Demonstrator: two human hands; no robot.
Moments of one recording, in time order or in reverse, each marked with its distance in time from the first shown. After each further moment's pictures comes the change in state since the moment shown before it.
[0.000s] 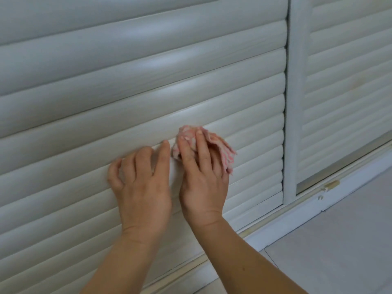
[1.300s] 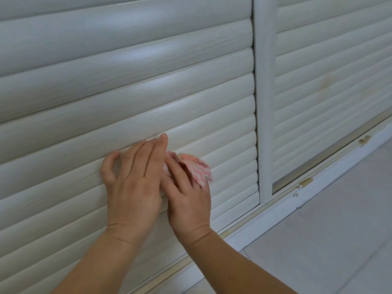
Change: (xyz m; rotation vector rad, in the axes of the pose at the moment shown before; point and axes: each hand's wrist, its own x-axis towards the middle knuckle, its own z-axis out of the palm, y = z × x) left_hand 0.013 0.032 0.017 -0.142 -0.011 0.186; right_hand -0.015 0.047 0.011 0.115 0.092 -0.292
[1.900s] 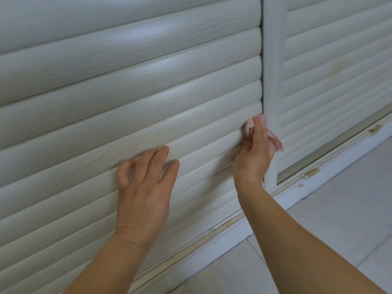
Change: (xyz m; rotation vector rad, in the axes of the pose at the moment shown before) left_hand -0.028 0.001 0.012 0.055 -0.109 0.100; right_hand 0.041 0.096 -0.041 0.099 0.203 0.903
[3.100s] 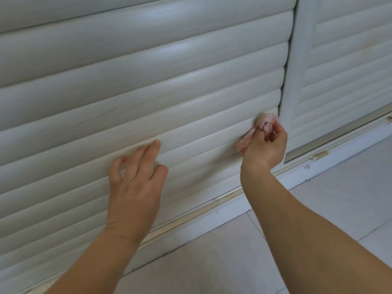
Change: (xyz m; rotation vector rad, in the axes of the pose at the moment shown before) left_hand -0.069 -0.014 0.002 0.044 -0.158 -0.053; right_hand -0.033 0.017 -0.005 0.338 0.147 0.463
